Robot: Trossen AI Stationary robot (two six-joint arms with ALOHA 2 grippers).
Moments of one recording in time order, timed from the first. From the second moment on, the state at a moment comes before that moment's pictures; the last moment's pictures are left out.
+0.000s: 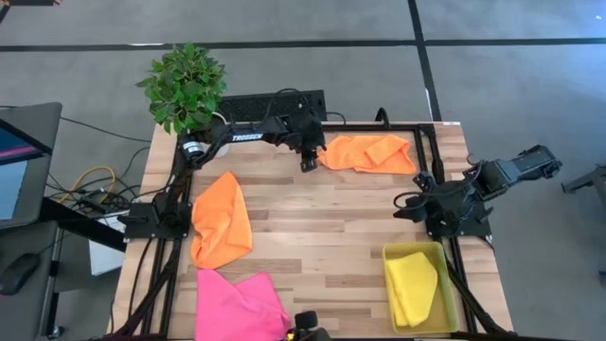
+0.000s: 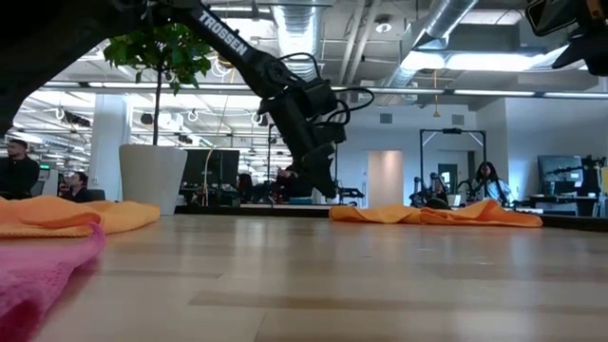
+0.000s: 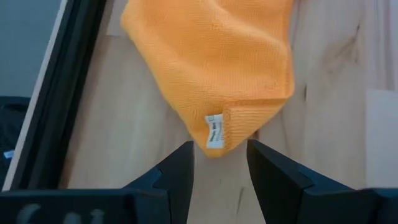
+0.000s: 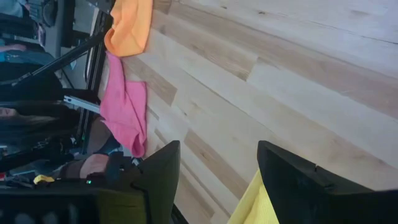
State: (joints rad) left arm 0.49 2.19 1.69 -0.47 0.11 0.34; right arm 0.41 0.62 0.80 -0.96 0.19 1.43
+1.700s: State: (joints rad) left arm 0.41 1.99 2.20 -1.09 0.15 -0.06; right arm -0.72 1.61 0.94 -0.75 0.08 0.12
